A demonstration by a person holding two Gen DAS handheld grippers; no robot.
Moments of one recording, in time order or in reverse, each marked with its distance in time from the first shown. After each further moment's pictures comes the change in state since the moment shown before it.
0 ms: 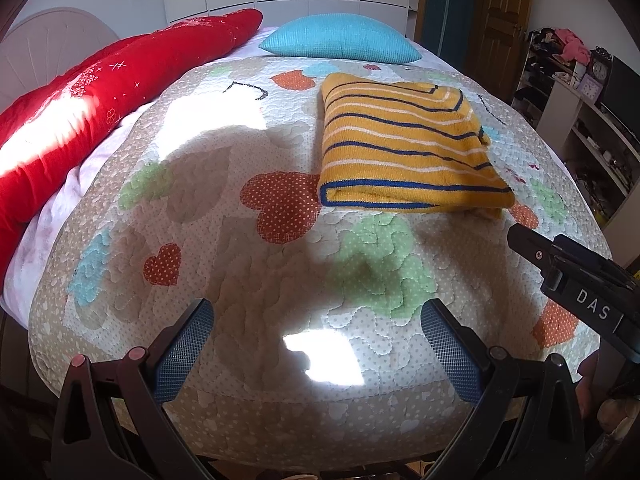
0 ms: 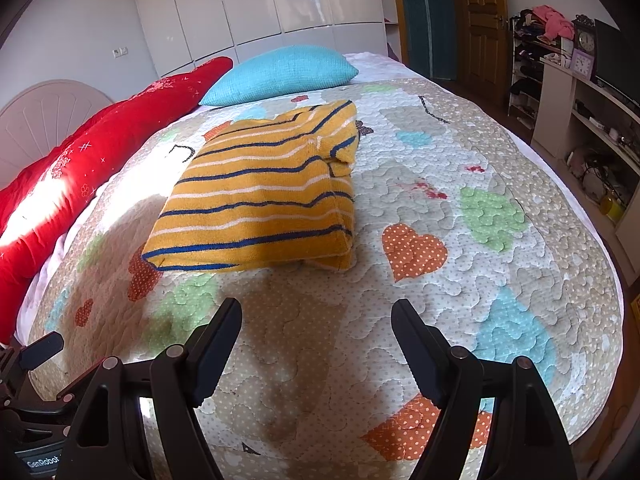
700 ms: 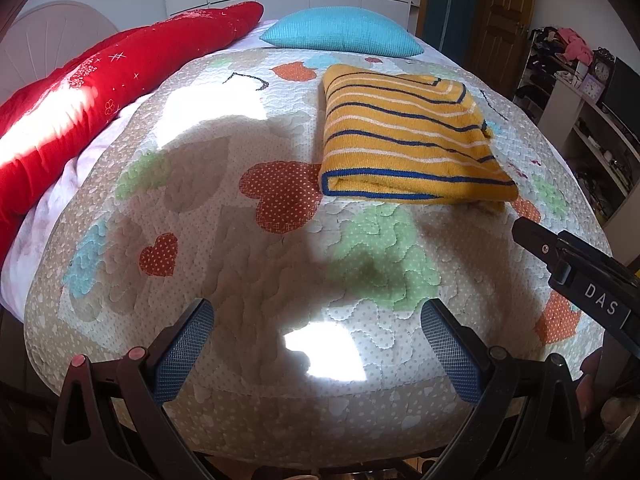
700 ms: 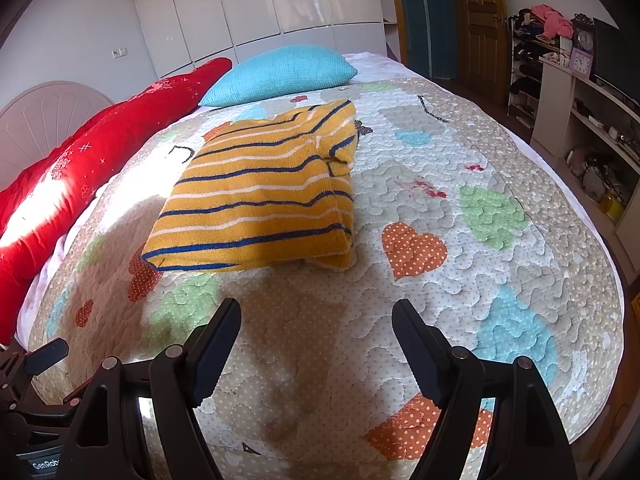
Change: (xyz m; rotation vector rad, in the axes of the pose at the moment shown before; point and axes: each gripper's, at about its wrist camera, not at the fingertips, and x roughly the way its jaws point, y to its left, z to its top) left arm 0.005 0.003 -0.004 -0.010 0.022 -0.006; right arm 0.001 0.000 -0.002 0.007 -0.002 0.001
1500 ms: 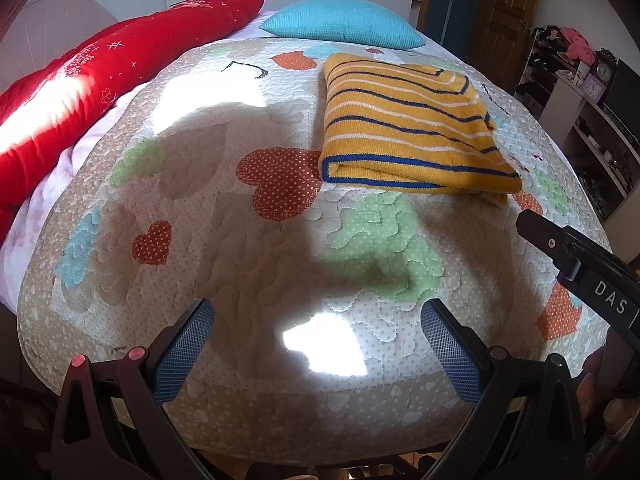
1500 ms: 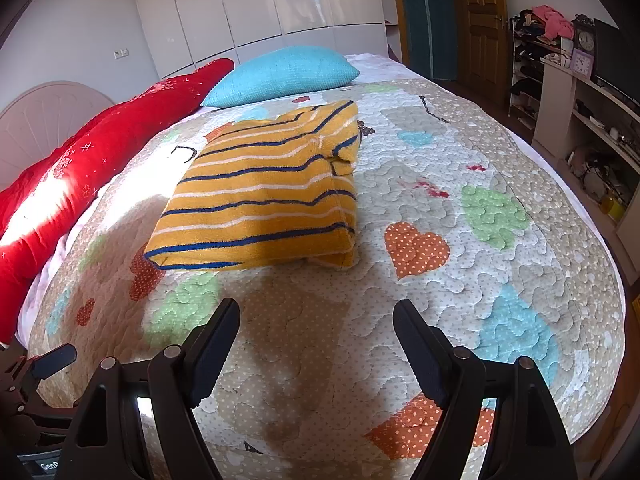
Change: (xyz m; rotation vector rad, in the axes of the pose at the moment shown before) left arm 0.007 0.002 -0.004 -0.010 0.031 -0.014; right arm -0.002 0.003 -0.001 -0.002 -0.003 0.002
